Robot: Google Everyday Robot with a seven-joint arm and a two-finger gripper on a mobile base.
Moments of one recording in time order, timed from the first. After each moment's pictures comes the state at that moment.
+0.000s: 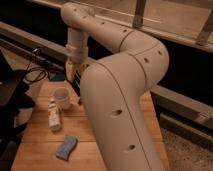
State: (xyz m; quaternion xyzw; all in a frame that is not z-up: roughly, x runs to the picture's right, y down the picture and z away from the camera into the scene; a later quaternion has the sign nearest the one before) arm -0.134 -0.051 0.665 -0.50 0.12 0.35 0.79
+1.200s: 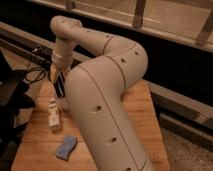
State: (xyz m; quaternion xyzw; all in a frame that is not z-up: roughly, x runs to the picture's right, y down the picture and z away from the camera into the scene) arm -0.223 -0.055 0.735 -0.46 0.07 0.44 0.77
